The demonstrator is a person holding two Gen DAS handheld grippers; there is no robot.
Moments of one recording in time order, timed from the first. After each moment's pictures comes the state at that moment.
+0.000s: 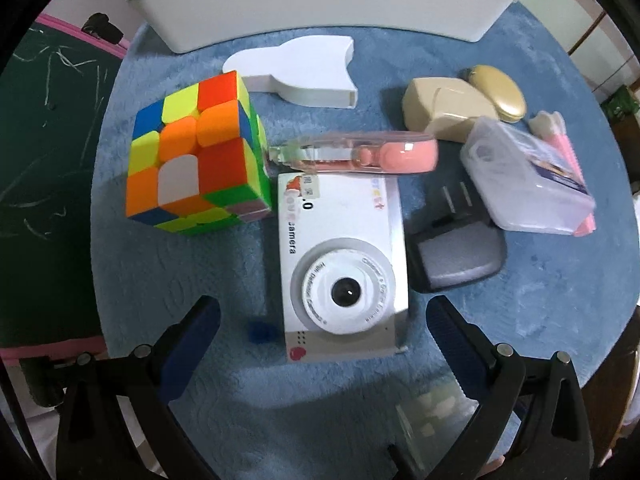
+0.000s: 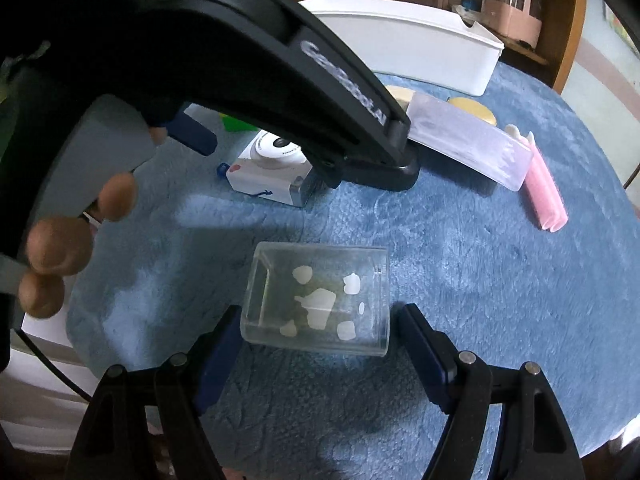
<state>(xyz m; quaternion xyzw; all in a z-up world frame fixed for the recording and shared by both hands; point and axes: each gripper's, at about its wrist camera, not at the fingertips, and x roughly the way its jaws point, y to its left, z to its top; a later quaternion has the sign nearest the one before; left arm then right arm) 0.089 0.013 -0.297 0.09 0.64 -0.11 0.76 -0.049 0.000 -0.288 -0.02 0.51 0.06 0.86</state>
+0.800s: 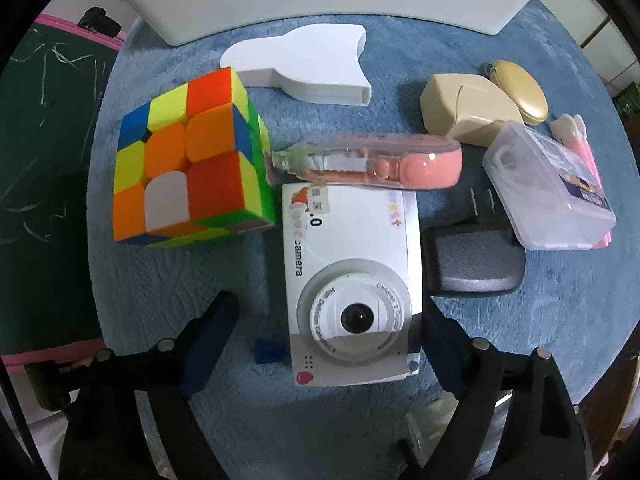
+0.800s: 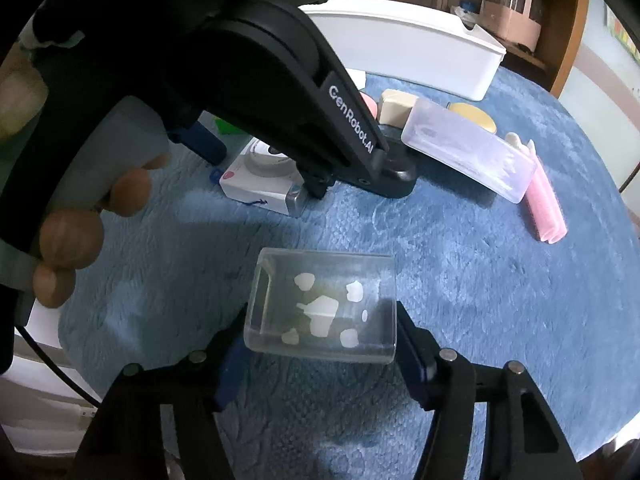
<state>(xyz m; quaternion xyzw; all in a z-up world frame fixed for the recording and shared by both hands) 0.105 0.000 -0.302 0.10 0.66 -0.10 0.74 -0.039 0.004 -0.285 -0.02 0.51 0.05 0.86</state>
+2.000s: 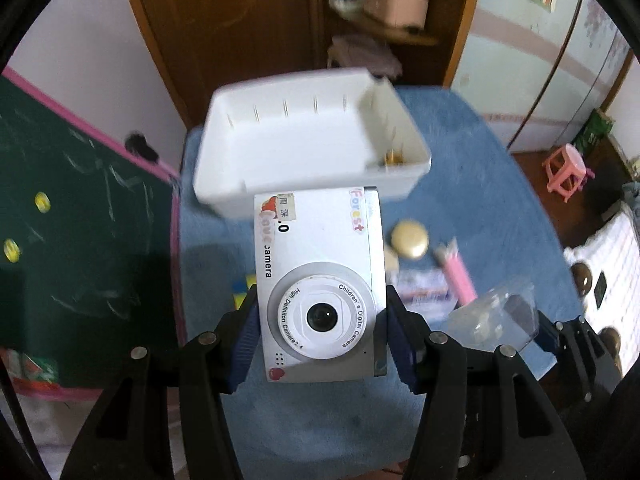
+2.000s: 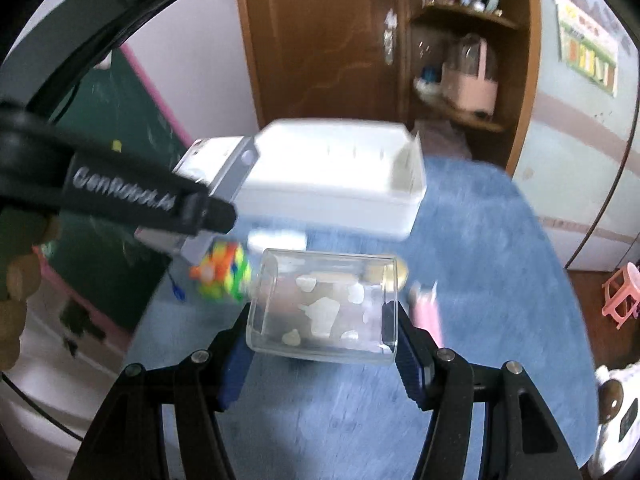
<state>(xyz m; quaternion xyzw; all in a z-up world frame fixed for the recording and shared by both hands) 0.097 -0.013 -0.094 0.09 0.51 -0.14 0.85 -0.006 -0.068 -0.138 0.02 0.37 0.03 0.93</state>
